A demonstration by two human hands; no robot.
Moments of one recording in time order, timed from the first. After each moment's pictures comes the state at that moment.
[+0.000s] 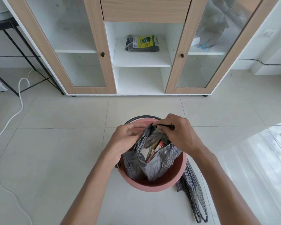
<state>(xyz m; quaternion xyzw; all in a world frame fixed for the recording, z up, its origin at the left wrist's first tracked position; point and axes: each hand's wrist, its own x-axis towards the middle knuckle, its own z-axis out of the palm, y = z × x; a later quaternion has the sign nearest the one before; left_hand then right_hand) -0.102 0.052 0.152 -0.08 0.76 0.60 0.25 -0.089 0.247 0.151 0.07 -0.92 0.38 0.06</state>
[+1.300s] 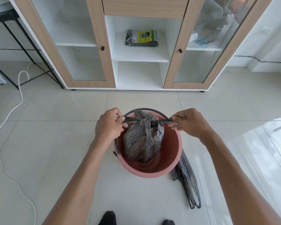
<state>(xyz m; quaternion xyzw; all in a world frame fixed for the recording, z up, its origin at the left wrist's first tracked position) -0.113 0.019 0.136 -0.08 0.90 0.42 0.09 -0.079 0.287 0.155 -0.13 -0.87 0.47 -0.09</state>
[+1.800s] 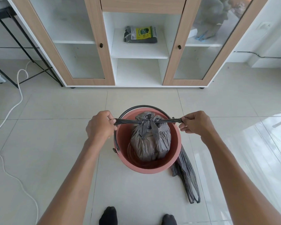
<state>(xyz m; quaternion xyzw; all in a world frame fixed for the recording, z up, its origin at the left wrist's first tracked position) -0.113 0.001 0.125 -0.14 0.95 0.28 0.09 -0.071 0.309 0.134 -0.29 -0.83 0.47 -0.06</state>
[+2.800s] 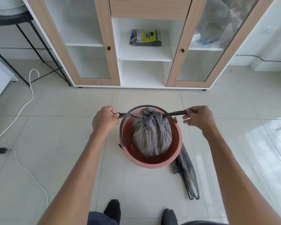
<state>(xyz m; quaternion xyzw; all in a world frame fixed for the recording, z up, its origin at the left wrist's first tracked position) -0.113 -0.011 0.140 -0.13 0.93 0.33 0.08 -0.069 0.306 0.157 -0.28 -0.83 0.48 0.00</state>
